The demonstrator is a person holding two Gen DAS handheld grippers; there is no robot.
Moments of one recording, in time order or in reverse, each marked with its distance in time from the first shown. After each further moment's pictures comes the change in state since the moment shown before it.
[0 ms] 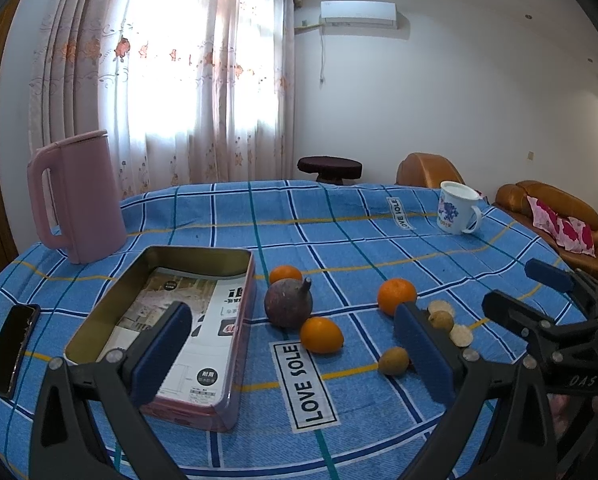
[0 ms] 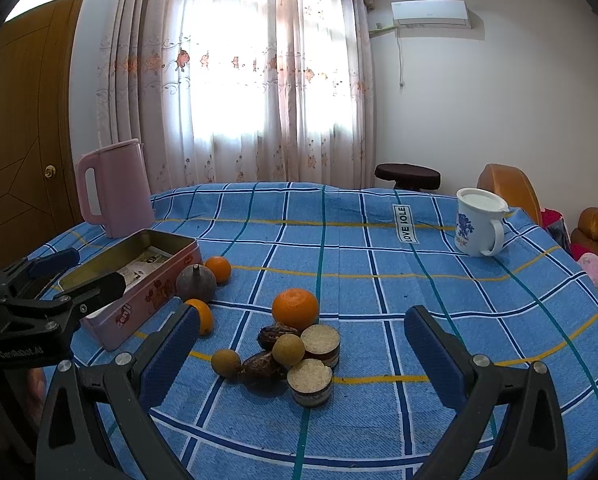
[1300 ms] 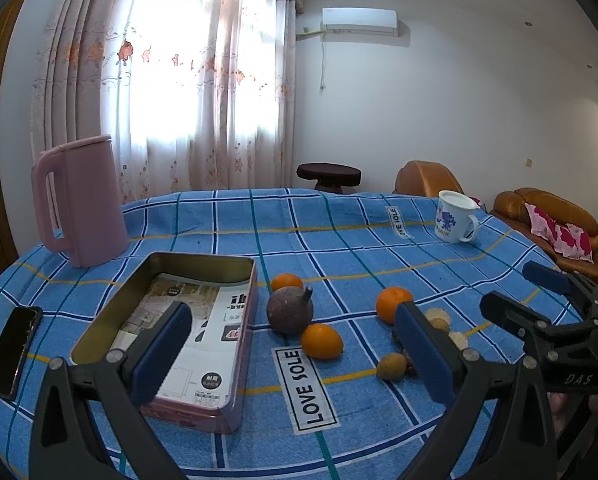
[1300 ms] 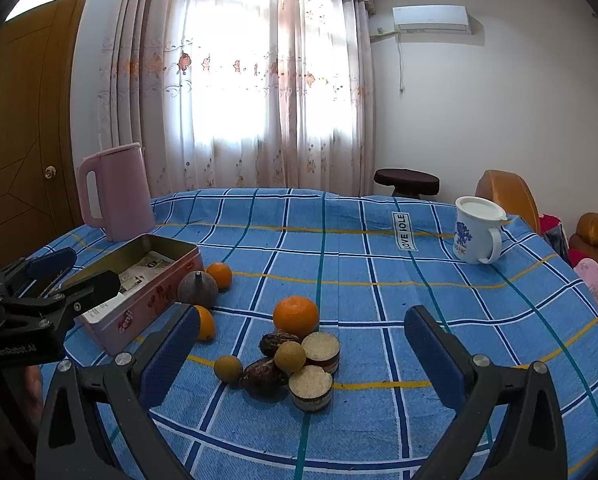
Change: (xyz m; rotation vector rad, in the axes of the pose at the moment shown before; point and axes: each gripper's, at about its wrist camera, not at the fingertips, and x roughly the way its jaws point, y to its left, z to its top) left arm -0.007 0.001 0.008 -0.011 -0.019 -0.005; right arm -0.004 0.002 0.007 -0.009 -0.013 -0.008
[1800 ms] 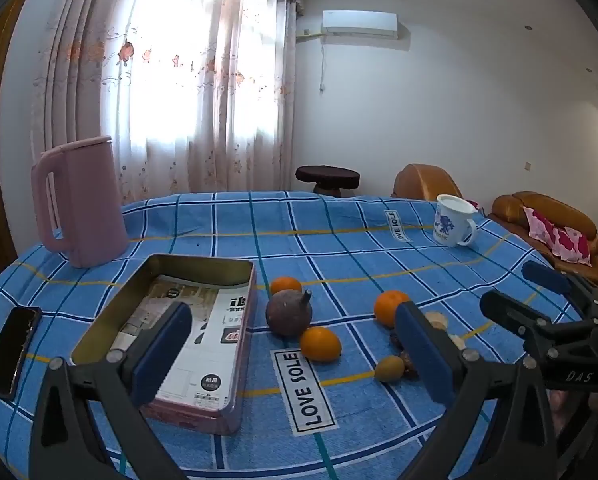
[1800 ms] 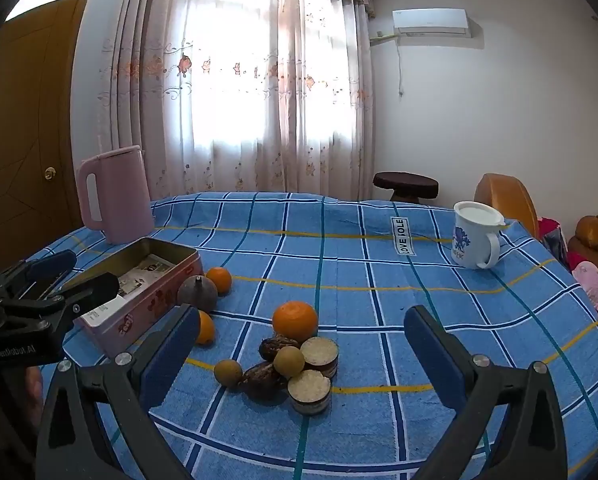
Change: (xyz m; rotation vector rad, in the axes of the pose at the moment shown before) left arm -0.001 0.001 0.001 -0.006 -0.008 -0.006; right arm -0.002 0.001 0.003 -0.005 -0.008 -0.004
